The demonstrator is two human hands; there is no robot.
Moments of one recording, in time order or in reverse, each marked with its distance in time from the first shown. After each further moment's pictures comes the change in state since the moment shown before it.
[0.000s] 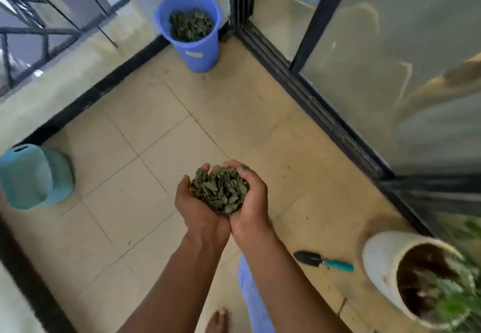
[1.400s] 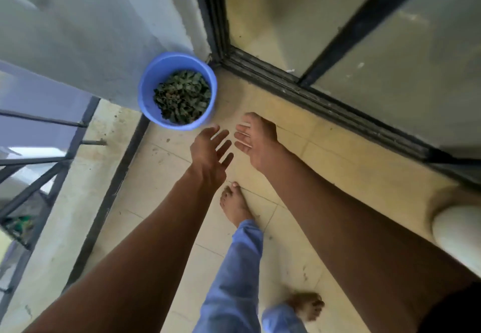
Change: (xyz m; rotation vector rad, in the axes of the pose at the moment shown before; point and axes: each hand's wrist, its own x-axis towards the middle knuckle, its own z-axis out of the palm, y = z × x) left_hand 0.270 0.155 0.313 1.110 -0.129 -0.175; right_hand 0.285 -0.124 0.255 -0.188 0.365 0.042
